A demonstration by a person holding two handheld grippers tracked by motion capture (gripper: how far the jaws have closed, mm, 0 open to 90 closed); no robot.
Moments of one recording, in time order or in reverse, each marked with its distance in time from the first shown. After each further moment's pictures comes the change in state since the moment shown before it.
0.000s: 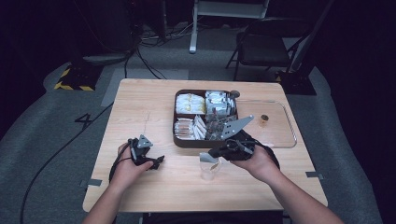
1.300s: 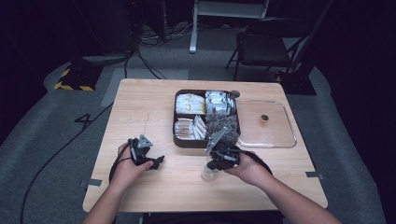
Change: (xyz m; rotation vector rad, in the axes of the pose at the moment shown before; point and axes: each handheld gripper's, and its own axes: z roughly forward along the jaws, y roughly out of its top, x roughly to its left) left arm 0.000 0.000 0.000 0.000 0.000 0.000; right arm -0.003 -0.017 0.062 0.316 -0.002 0.016
